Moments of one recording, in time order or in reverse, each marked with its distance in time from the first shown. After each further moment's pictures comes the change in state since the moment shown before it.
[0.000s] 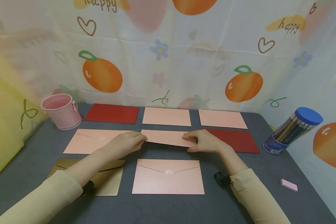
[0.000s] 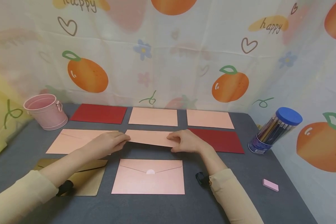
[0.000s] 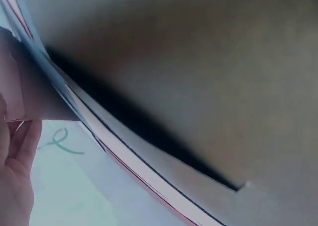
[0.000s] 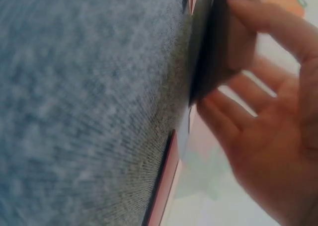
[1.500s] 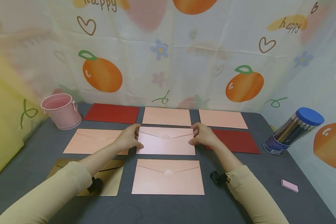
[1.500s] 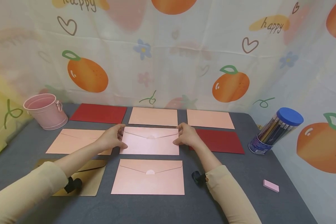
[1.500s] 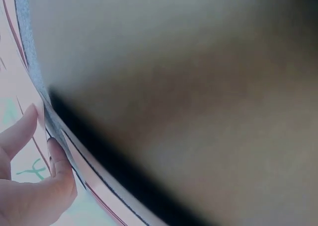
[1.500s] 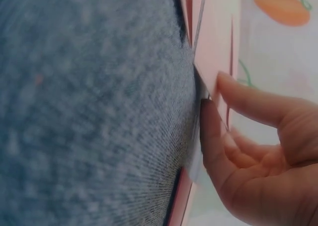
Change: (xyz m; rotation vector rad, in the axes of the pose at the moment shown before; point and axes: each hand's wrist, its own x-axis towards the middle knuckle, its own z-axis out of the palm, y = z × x) left_hand 0.022 -0.013 0.015 -0.687 -0.213 -0.823; right_hand 0.019 0.002 0.003 0.329 0.193 0.414
